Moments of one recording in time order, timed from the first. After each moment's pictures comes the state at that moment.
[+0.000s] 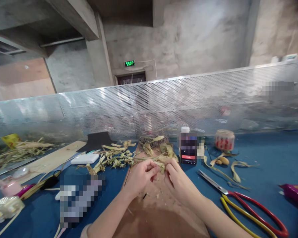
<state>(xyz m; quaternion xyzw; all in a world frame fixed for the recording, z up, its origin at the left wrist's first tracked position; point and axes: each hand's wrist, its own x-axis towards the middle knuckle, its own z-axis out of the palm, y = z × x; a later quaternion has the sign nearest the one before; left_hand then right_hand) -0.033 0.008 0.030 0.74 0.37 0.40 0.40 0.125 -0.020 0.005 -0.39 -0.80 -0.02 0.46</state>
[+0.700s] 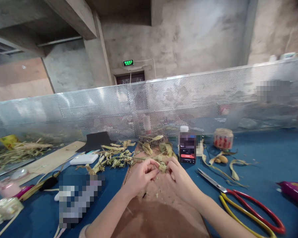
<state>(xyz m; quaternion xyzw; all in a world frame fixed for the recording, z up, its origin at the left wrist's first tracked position) -0.035 0.005 0.034 0.75 0.34 0.37 0.43 0.129 -0.019 0.009 -0.40 -0.76 0.04 0.51</state>
